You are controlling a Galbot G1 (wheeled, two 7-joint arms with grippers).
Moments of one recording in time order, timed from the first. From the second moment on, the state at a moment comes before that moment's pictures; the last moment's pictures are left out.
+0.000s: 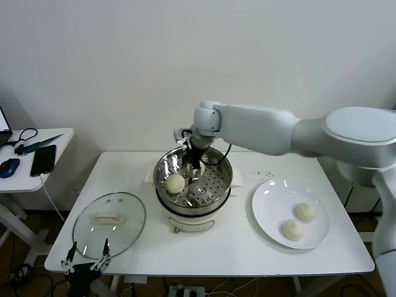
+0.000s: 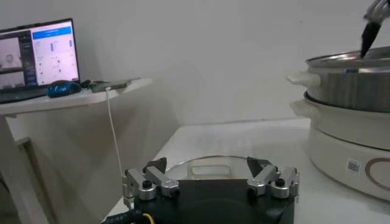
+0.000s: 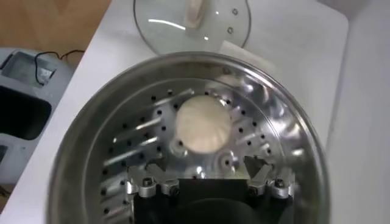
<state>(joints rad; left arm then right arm) 1.79 -1.52 -0.75 -2.00 -0.07 -0.08 -0.04 0.69 1.31 -1.48 1.09 0.71 -0.33 -1.01</state>
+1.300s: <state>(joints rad) 1.79 -1.55 -0.76 -2.00 -0.02 -0.07 -0.04 0.28 0.60 -1.26 1.37 0.17 -0.28 -1.08</state>
